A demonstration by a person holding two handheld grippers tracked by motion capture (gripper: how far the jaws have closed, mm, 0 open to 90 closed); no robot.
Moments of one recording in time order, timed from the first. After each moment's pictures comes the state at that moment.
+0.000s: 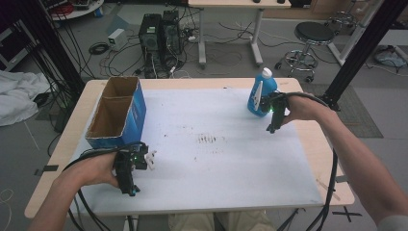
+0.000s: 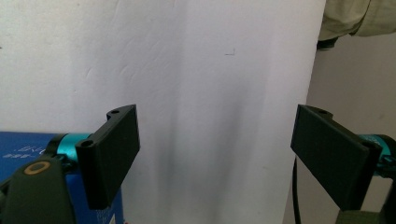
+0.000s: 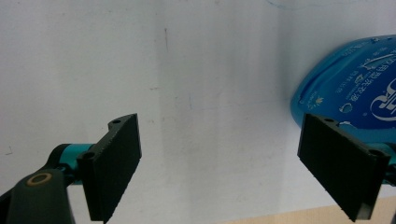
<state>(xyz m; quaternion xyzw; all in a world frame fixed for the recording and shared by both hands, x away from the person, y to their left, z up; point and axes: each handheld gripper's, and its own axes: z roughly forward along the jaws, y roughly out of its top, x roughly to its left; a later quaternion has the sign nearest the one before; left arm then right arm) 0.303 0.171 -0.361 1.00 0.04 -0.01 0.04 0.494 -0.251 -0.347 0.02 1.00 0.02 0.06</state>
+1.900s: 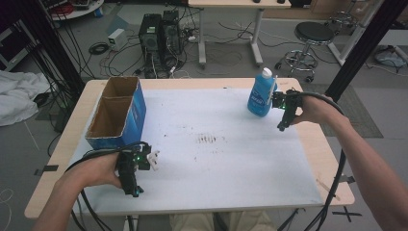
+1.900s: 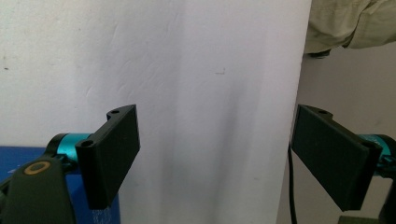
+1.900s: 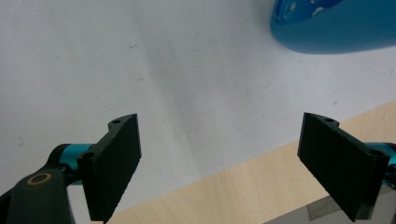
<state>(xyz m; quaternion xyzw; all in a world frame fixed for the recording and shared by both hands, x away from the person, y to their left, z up) 0.298 0.162 -0.354 1.00 0.04 -0.01 0.05 0.486 -0.287 -0.330 0.16 0.98 0.00 0.08</state>
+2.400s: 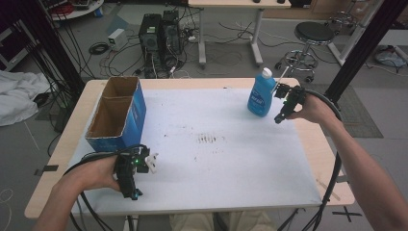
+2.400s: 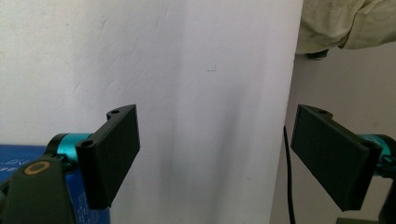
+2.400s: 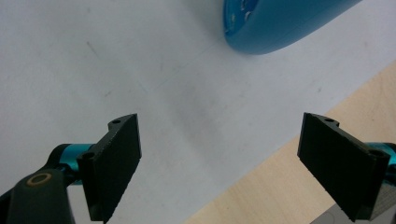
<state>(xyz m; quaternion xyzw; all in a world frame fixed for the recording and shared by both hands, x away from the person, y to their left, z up) 0.293 0.165 -0.357 1.00 0.04 -0.01 0.06 0.500 -0.302 -0.328 0.29 0.95 0.07 0.09</state>
